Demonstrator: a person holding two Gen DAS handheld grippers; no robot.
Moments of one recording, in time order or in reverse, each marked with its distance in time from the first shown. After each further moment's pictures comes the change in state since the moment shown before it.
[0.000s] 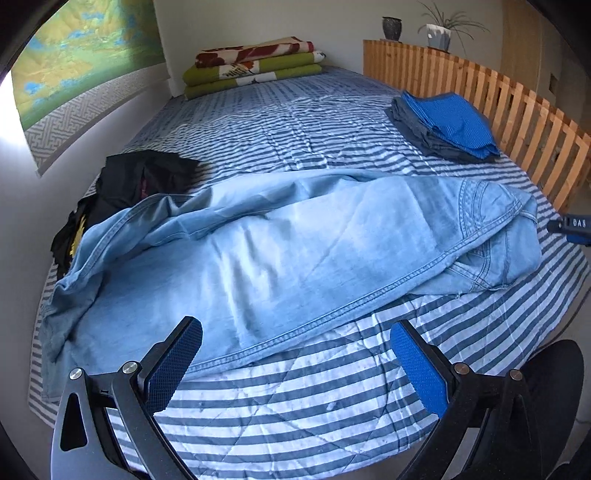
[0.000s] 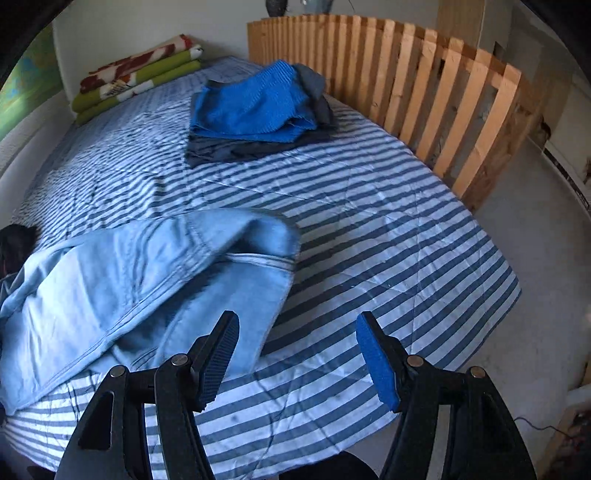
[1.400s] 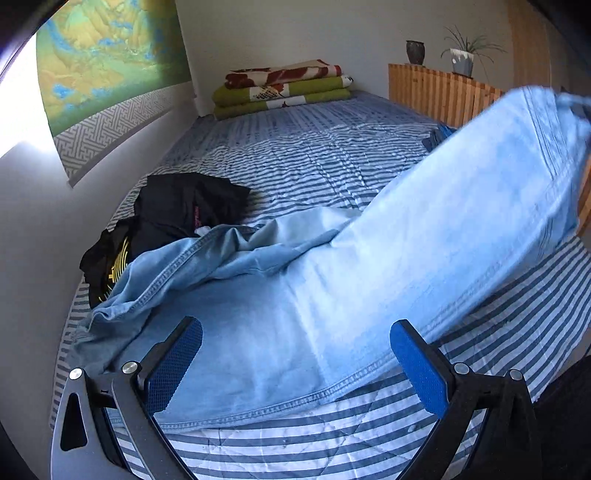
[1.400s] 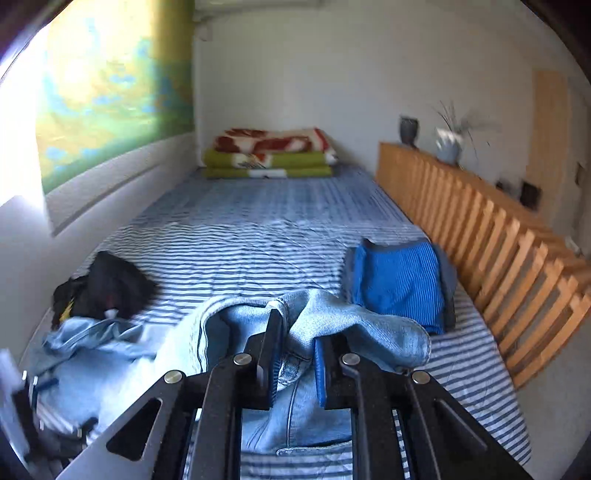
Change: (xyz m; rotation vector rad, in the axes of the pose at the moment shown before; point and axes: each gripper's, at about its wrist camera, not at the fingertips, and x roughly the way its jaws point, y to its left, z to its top) left arm -0.018 0.093 0.017 -0.046 -0.103 0.078; right arm -0.182 0.135 0.039 -0.440 -0.400 0.332
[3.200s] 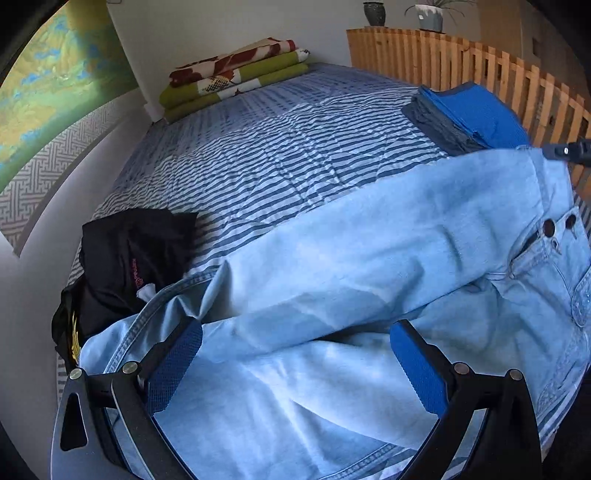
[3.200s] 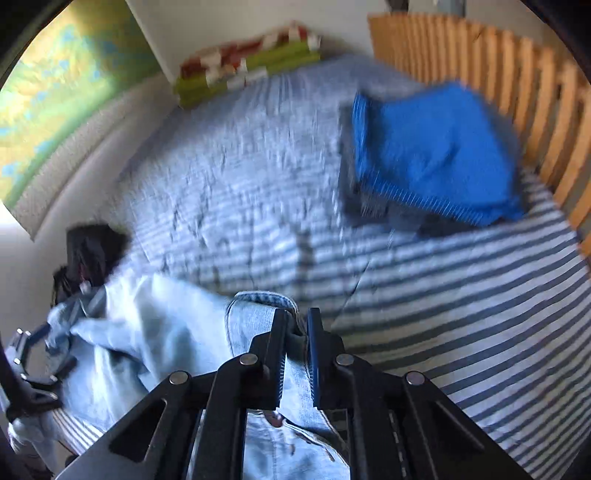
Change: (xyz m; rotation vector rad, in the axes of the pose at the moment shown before) left arm 0.106 -0.051 0.082 0.187 0.090 -0.062; right arm 0.183 -0.097 -0.036 0.276 0.251 0.120
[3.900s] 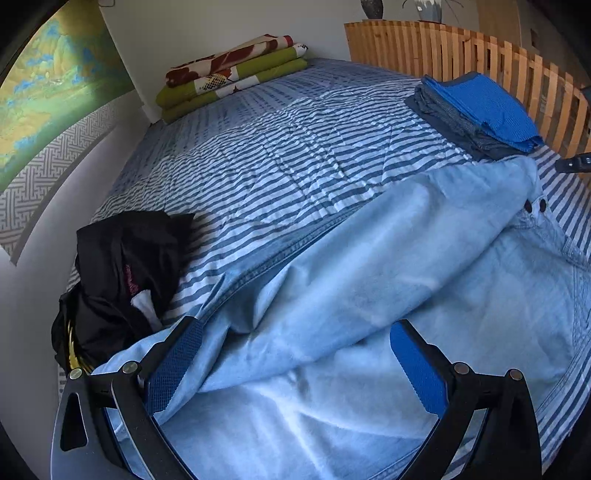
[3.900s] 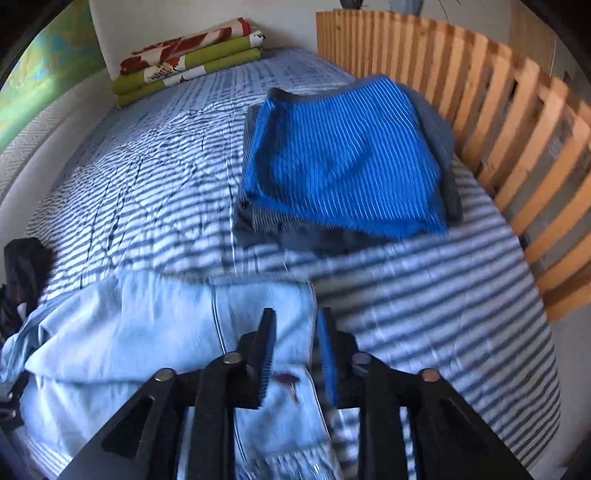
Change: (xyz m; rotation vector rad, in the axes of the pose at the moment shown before) left arm 0.028 0.003 0.000 0.026 0.026 0.040; right arm 0.048 -0.058 0.003 0.024 0.134 -0.227
